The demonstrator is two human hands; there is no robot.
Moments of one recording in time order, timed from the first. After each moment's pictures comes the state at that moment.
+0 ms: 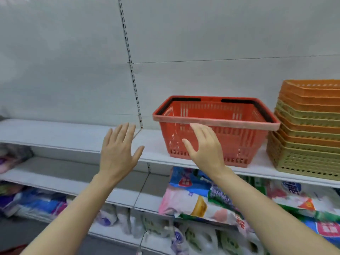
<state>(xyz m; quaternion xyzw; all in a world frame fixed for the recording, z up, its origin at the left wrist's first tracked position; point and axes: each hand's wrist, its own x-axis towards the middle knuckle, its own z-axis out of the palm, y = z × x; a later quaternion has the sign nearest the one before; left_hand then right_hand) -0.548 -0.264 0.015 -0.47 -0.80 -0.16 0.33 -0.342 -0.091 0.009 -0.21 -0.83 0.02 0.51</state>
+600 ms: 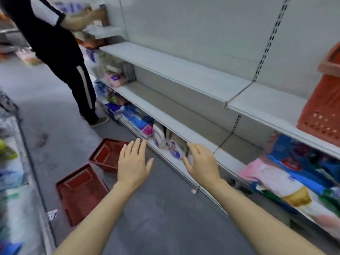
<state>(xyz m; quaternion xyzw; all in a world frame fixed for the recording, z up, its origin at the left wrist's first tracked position) -0.619 -0.567 -0.172 -0.22 -0.96 -0.03 0.17 -0.541 -0.343 -0.173 -0.03 -0.95 0.17 0.25</state>
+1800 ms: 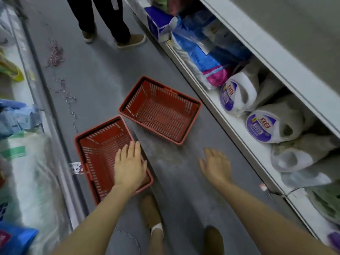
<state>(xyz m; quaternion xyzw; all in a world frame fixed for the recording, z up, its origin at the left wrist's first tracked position) -0.922 -0.843 -0.542 -0.02 -0.99 0.03 -0.12 -0.905 -0.575 -0.575 -0.05 -0.99 0.09 -0.07</state>
